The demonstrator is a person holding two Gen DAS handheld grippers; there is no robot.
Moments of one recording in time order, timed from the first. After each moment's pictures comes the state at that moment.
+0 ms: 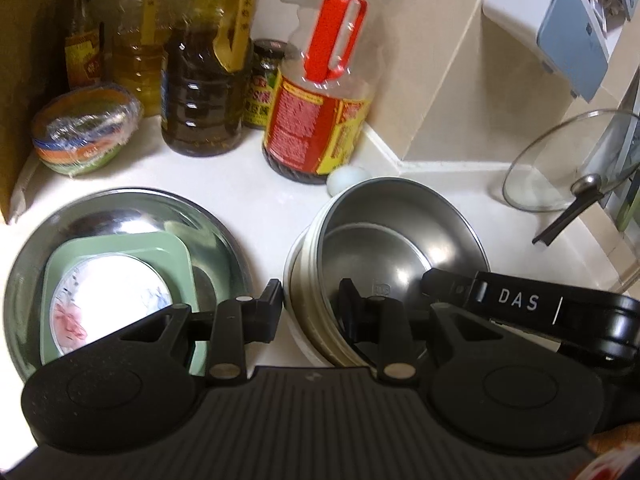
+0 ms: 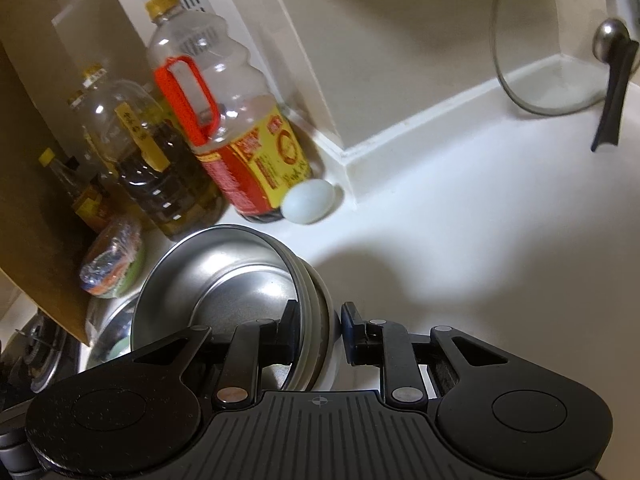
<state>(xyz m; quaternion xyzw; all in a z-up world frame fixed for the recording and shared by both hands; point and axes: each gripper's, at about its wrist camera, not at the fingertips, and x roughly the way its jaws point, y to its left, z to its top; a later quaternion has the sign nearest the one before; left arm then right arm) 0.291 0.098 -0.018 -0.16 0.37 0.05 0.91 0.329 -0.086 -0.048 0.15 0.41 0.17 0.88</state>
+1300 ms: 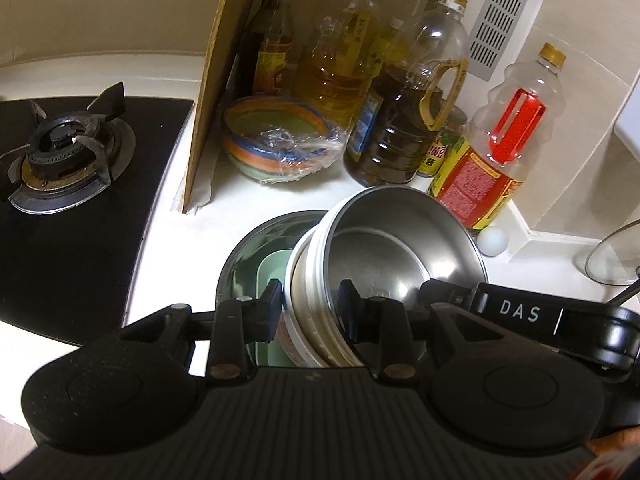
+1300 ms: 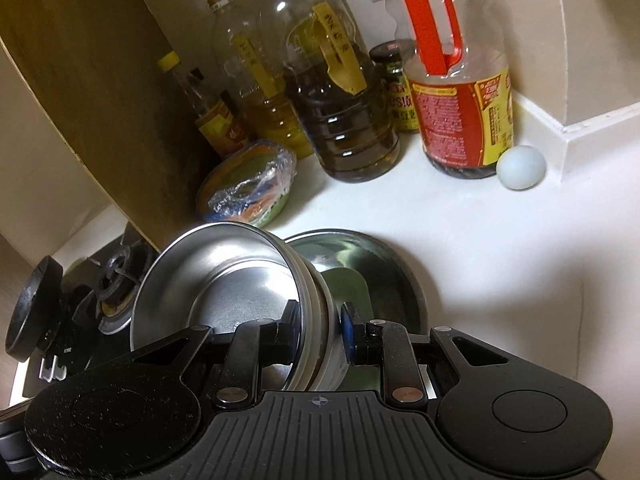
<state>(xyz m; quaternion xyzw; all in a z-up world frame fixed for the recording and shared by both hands) 0.219 0.230 -0.002 -0.22 0.36 0.18 0.89 0.313 0.065 -0.039 0.11 0.44 0.30 0.84</state>
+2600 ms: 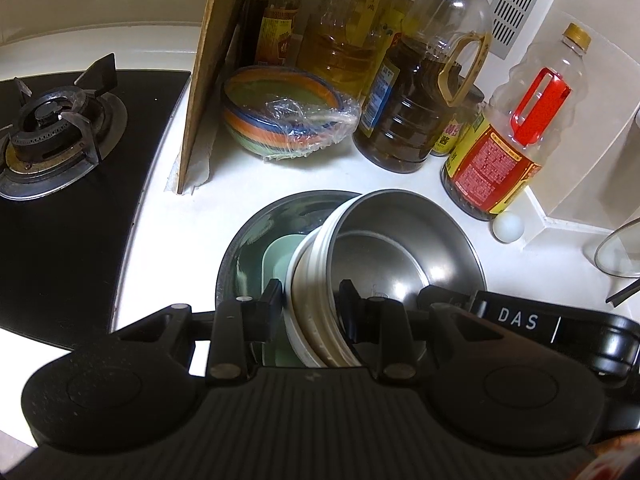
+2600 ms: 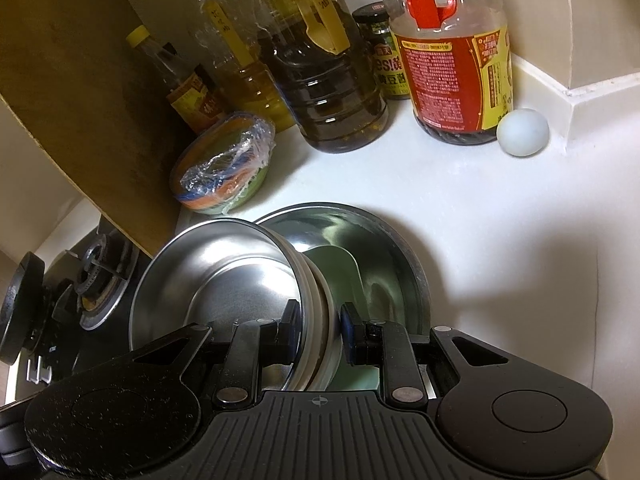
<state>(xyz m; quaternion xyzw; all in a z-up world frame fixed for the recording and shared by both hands) 0.237 0.245 -0.023 -0.23 0.39 0.17 0.88 0.327 0.079 -0.059 0.11 0.48 0.28 0.82</state>
